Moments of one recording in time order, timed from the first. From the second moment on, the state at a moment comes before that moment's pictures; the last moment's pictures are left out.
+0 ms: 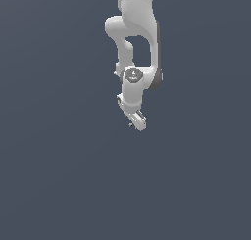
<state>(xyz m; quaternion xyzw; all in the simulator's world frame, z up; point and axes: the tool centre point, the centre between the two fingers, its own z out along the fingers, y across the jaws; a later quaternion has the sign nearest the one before) -0.096 0.029 0.053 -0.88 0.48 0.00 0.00</state>
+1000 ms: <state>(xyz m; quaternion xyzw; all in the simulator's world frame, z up) -0.097 0.028 0.010 -0.87 0.48 0.00 0.00</state>
